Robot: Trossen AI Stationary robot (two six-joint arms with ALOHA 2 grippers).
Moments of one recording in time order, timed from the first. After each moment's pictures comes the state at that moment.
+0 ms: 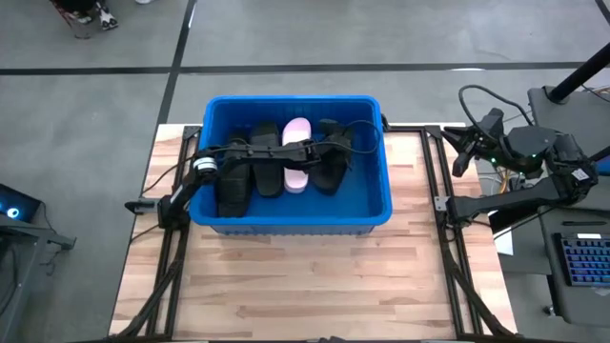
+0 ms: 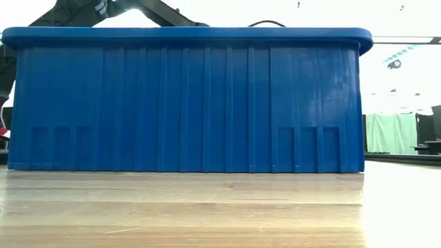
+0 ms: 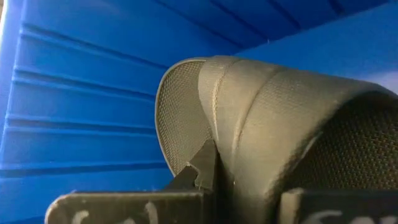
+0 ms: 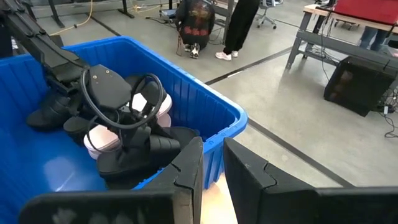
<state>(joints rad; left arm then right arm) 0.27 2.21 1.78 -0.23 -0.59 0.68 0.04 0.61 1.30 -1.13 0.71 0.23</state>
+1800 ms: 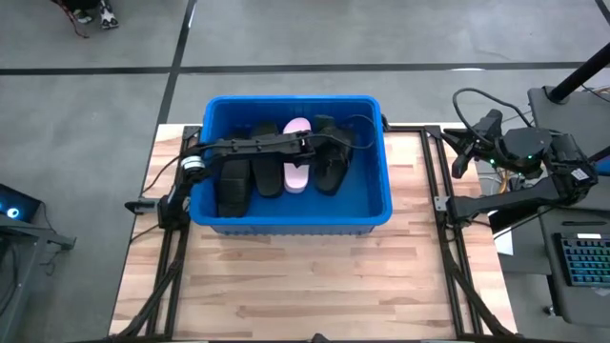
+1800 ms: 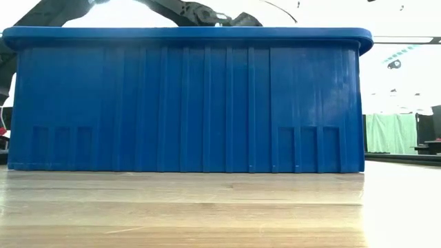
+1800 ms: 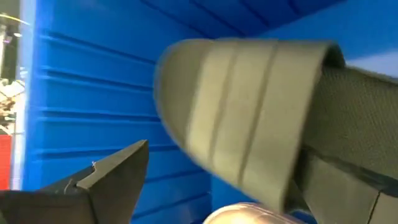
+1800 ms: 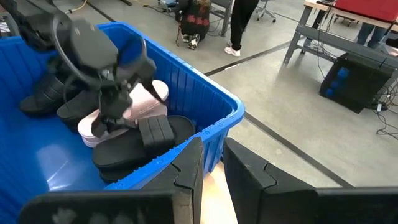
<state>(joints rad) 0.28 2.10 1.79 -0.44 -0.49 0.67 0.04 0.62 1.30 -1.17 0.71 0.23</state>
